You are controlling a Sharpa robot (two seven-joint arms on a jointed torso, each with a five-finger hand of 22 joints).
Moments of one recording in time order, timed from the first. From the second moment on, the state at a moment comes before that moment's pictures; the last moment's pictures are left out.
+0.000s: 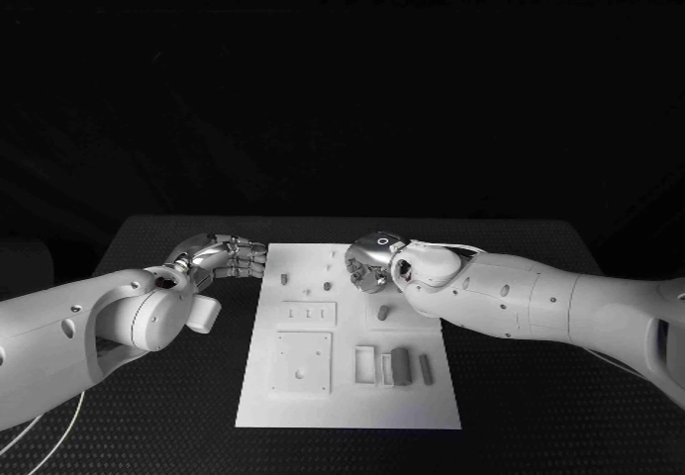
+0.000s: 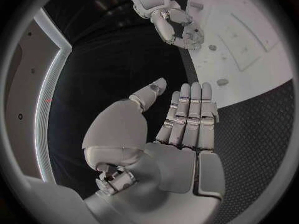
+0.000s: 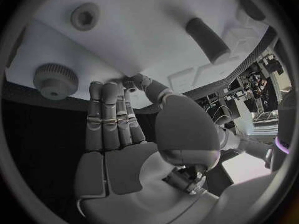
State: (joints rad) left arm 1.34 -0.77 -0.19 1.38 -0.11 -0.30 0.14; left_hand 1.09 -0.08 0.56 -0.28 0.11 0.75 0.20 0.49 0.31 1.08 0.14 0.21 0.18 0.93 0.12 0.34 0.70 0.03 0.88 0.03 0.16 0.80; right arm 1.24 -0.55 -0.17 1.11 -1.72 -0.31 -0.10; right_hand 1.17 -0.16 0.62 -0.25 0.19 0.93 0.15 0.30 0.55 1.19 0.09 0.13 0.37 1.17 -0.01 0.93 0.79 0.25 1.05 0.08 0.62 1.31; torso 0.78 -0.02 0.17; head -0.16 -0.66
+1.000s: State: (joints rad) left arm 1.34 -0.77 -0.19 1.38 -0.11 -0.30 0.14; left_hand 1.09 -0.08 0.56 -0.28 0.11 0.75 0.20 0.49 0.31 1.07 0.14 0.21 0.18 0.93 0.12 0.33 0.71 0.03 0.88 0.03 0.16 0.80; right arm 1.23 -0.54 -0.17 1.12 -1.72 -0.34 -0.12; right_hand 1.17 -0.07 0.63 -0.29 0.19 1.01 0.12 0.32 0.55 1.28 0.05 0.15 0.40 1.20 -0.05 1.04 0.85 0.25 1.08 0.05 0.72 1.31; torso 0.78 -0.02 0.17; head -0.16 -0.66
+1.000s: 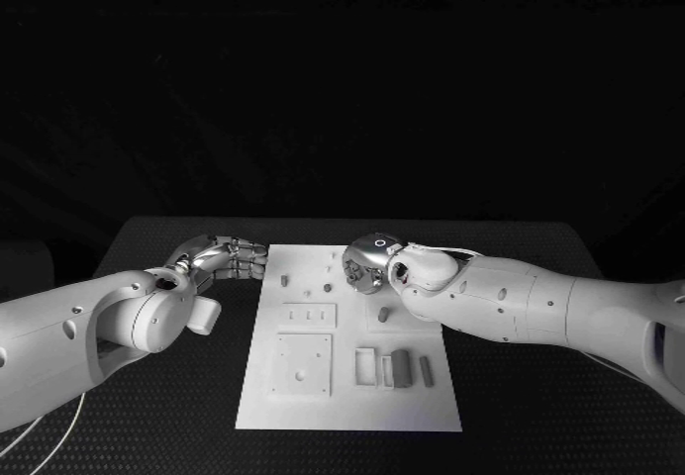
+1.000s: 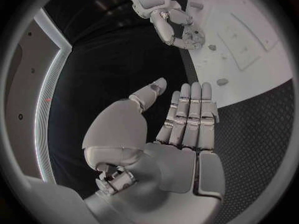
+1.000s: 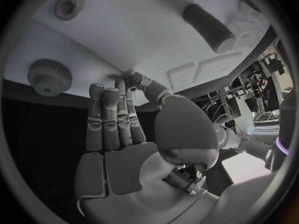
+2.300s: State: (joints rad) left arm 1.34 -0.74 -0.19 1.36 -0.11 -0.30 0.14; left_hand 1.09 -0.08 0.56 -0.28 0.11 0.75 0.20 0.49 0.31 1.07 0.14 0.20 0.18 0.93 0.12 0.33 0.71 0.02 0.88 0.03 0.16 0.80; right arm 1.24 -0.38 -0.14 0.95 -1.77 -0.45 -0.24; right_hand 1.17 -0.07 0.62 -0.29 0.18 1.01 0.12 0.32 0.55 1.29 0.04 0.16 0.40 1.21 -0.06 1.05 0.85 0.25 1.08 0.04 0.73 1.31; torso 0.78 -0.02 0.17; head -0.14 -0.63
